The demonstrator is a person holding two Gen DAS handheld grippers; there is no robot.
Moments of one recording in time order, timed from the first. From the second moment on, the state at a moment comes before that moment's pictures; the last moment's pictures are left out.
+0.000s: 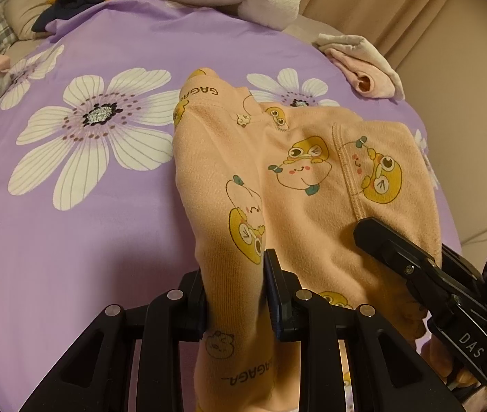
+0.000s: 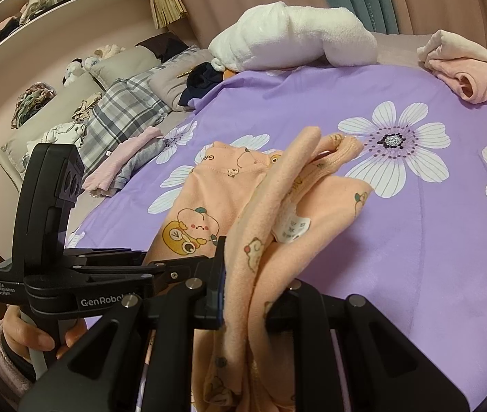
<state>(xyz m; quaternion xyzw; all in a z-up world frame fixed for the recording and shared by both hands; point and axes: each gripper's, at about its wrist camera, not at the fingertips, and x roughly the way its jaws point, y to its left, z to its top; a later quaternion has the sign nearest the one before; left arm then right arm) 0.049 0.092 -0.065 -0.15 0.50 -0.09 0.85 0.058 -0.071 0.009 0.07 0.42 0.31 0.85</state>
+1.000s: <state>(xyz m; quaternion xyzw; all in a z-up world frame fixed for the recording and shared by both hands) 0.070 0.092 -0.088 -0.14 0.53 -0.07 0.83 0.084 -0.054 -0.022 0.08 0.45 0.31 0.83</state>
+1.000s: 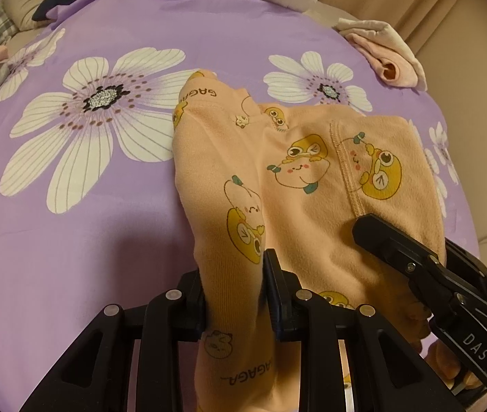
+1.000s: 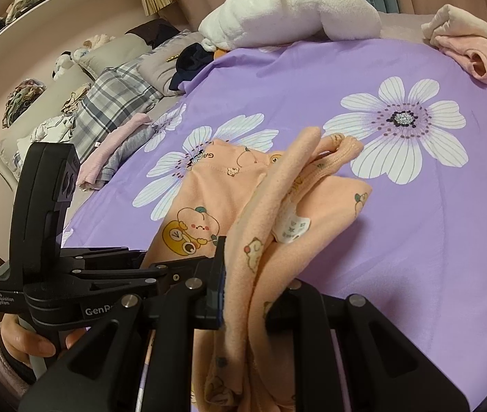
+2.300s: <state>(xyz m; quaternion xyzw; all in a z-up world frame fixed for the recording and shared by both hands) 0.072 0.093 -0.095 -0.14 0.54 -0.07 0.83 0.092 -0.057 -0.037 0.09 0.47 0.30 0.83</state>
